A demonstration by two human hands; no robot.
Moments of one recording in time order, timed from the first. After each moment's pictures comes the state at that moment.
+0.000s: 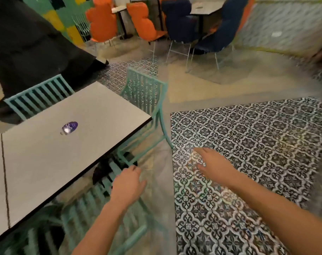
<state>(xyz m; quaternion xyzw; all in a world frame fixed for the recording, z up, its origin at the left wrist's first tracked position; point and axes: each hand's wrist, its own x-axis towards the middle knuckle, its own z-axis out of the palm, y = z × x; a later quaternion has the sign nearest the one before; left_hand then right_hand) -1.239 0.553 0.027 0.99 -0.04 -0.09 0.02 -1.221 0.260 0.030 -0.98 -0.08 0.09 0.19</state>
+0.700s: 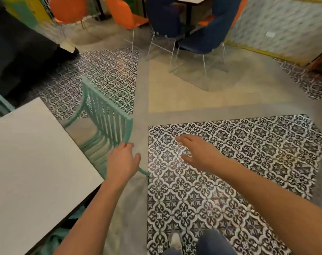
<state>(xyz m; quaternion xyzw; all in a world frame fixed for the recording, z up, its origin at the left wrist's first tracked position) -0.773 0.369 0.012 0.99 0.00 -0.02 0.11 -0.789 0.107 0.048 -0.97 -0.15 0.11 0.15</state>
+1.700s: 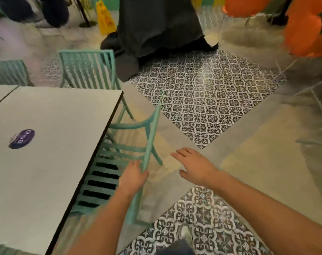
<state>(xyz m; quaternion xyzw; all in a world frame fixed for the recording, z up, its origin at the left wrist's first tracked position) -0.391 0.424 -0.055 0.82 0.49 -0.07 0.28 -0.203 0.280 -0.009 -0.75 -0.64 0.14 0.03</state>
